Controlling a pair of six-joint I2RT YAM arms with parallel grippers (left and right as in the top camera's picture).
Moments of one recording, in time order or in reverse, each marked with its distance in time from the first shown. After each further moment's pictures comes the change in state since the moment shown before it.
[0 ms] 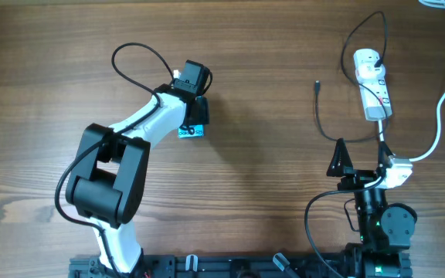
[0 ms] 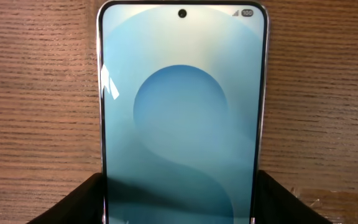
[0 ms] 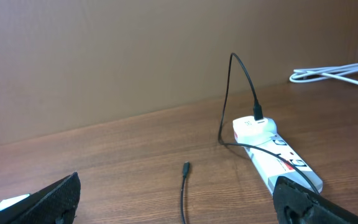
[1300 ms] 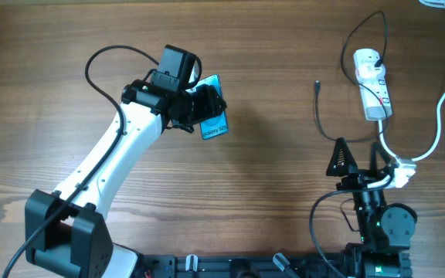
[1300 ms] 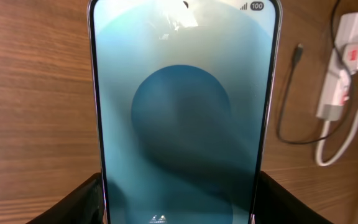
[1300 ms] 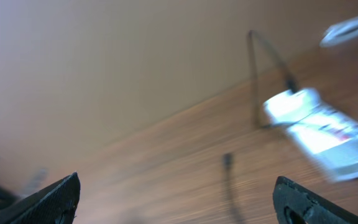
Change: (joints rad) left arm 0.003 -0.364 0.062 -0.232 0.438 -0.253; right arm 0.000 0.000 0.000 0.010 -0.079 0.307
